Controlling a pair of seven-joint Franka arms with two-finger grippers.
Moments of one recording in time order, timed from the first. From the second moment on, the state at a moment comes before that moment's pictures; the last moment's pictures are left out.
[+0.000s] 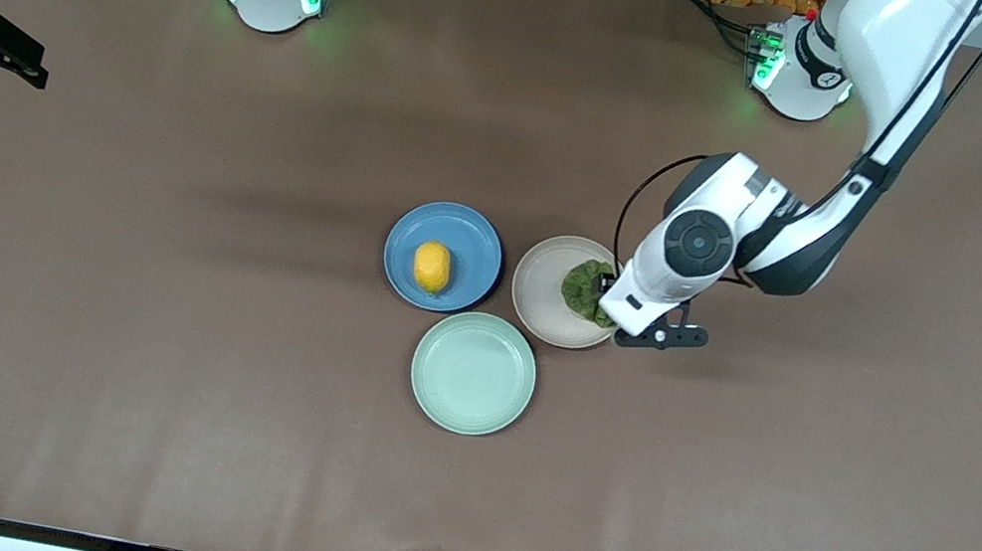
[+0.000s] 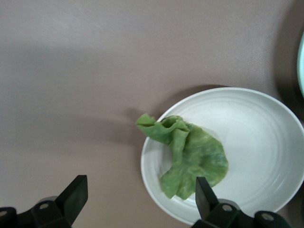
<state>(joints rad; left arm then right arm) -0.28 0.52 -0.29 -1.79 0.10 2.12 -0.77 0.13 0.03 -0.15 -1.52 -0.02 1.41 -0.07</state>
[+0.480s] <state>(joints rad) -0.36 0.66 -0.29 -1.70 0.17 2.12 -0.91 0.21 0.13 -0.08 -1.54 -0.02 1.49 -0.07</state>
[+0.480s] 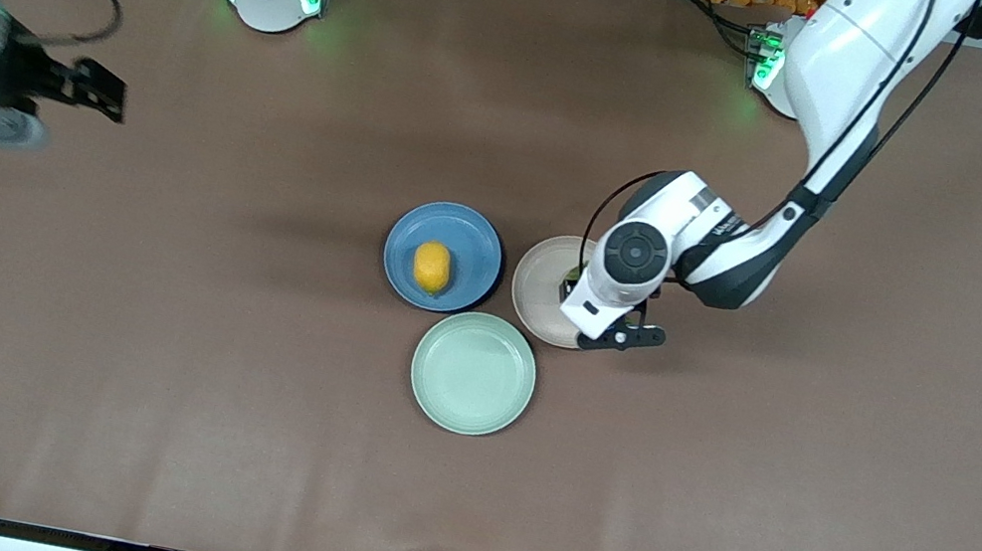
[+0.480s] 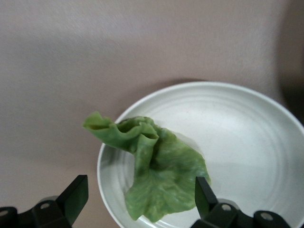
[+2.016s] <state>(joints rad) -0.32 0.63 -0.28 -1.59 0.17 2.11 -0.91 0.50 0.58 0.02 -1.62 0.13 2.14 0.57</state>
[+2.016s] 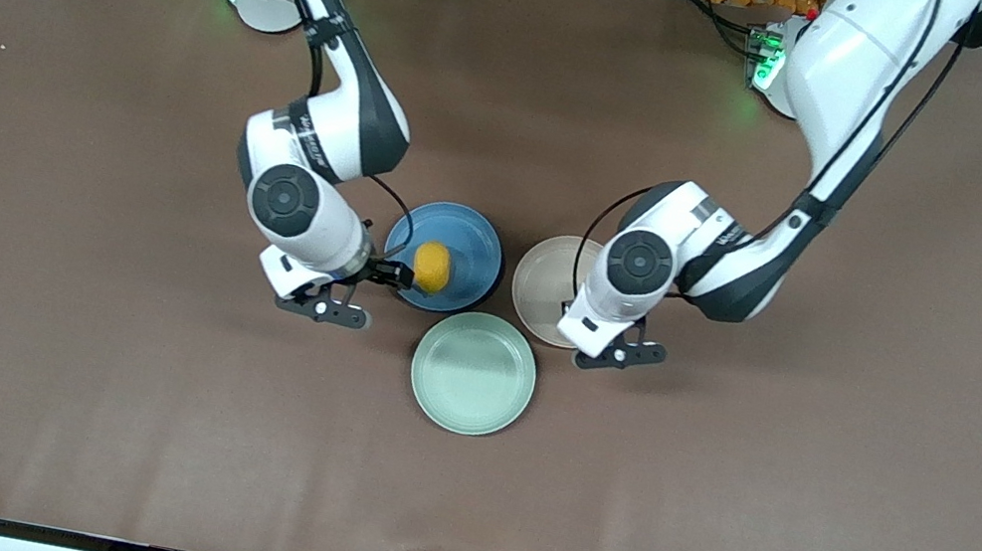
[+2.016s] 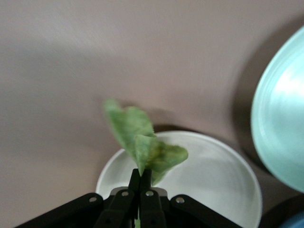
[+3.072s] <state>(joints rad) 0.07 0.45 -0.27 -1.58 0.17 1.97 -0.37 0.57 0.67 0.07 -1.75 0.12 2.40 0.70</state>
